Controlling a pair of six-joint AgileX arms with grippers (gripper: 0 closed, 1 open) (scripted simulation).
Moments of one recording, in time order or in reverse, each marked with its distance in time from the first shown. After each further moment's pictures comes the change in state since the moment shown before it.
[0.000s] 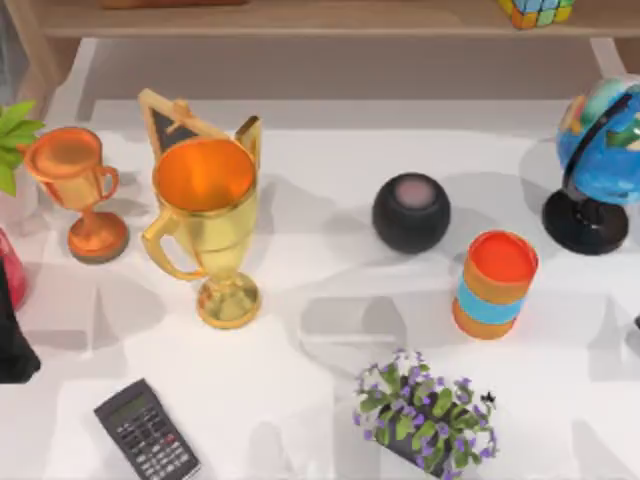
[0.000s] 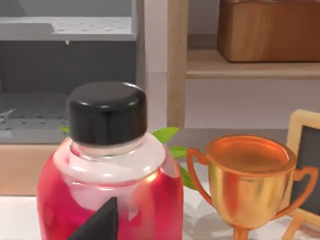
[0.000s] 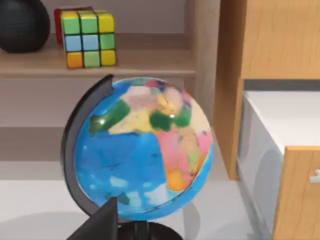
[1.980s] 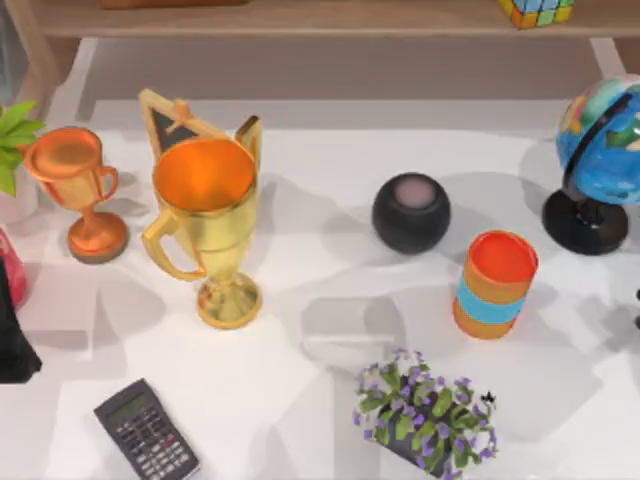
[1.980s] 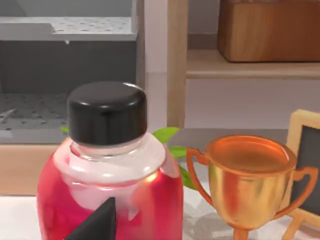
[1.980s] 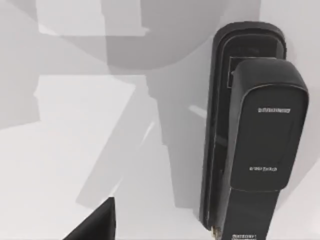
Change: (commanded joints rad) left arm 0.000 0.000 0.000 0.000 0.000 0.000; right arm -0.015 1.696 1.064 -0.939 -0.002 -0.503
